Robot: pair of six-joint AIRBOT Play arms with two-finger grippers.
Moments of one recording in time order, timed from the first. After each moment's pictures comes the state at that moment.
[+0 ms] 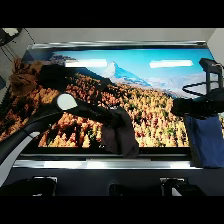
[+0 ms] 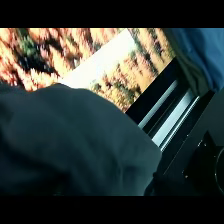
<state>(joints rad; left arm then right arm) -0.62 -1.39 1.32 0.82 -1.04 -1.37 0.05 -0.98 1.42 -1.47 1.63 1.72</state>
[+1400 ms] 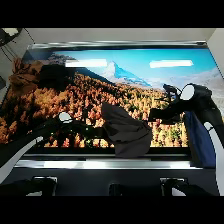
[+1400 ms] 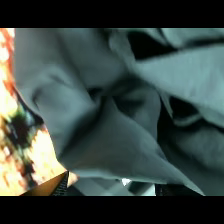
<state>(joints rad) -0.45 -1.41 0.87 0.66 -0.93 -1.29 0.05 -1.28 1.18 -1.31 1.41 1.64</state>
